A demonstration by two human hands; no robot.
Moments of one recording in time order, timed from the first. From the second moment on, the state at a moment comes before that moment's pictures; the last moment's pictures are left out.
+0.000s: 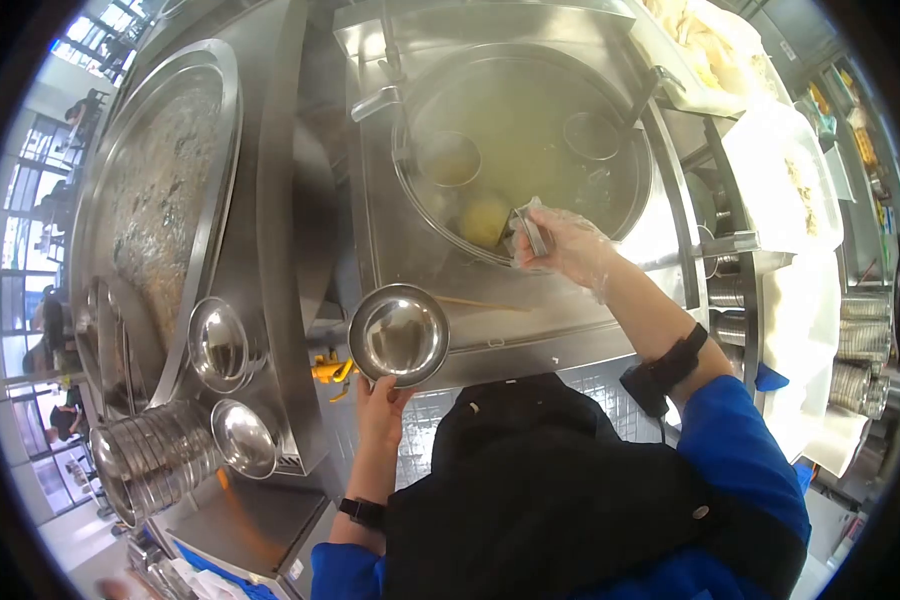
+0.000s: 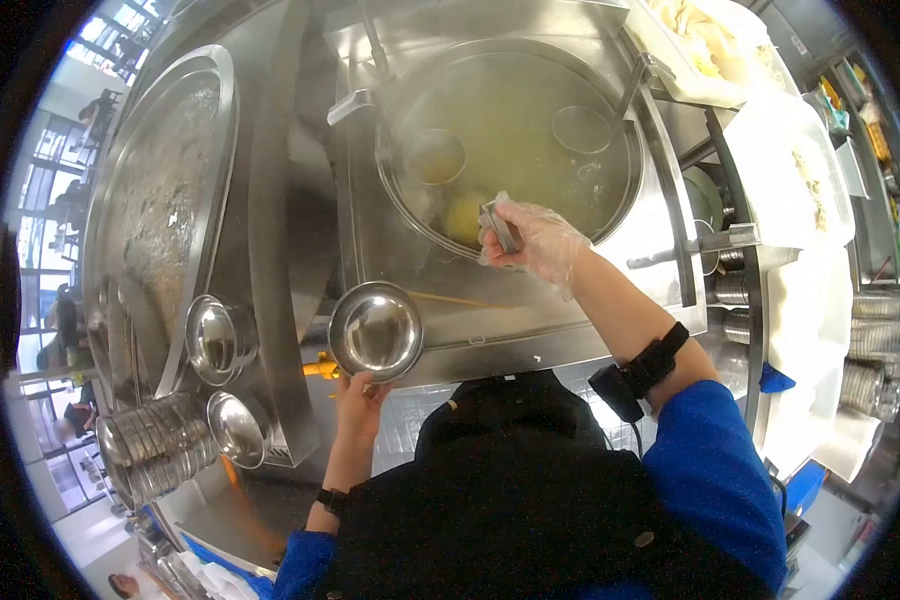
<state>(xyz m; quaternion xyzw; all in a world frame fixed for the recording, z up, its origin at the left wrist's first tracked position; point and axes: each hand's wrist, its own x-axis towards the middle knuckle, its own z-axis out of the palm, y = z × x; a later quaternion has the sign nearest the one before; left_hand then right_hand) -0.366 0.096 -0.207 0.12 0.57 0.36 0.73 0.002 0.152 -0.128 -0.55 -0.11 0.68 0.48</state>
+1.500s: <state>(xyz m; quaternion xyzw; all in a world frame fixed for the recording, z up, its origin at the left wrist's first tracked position) -0.216 0.202 -0.081 0.40 0.37 0.16 0.82 -0.055 0.076 -0.214 -0.67 -0.70 0.25 0.00</state>
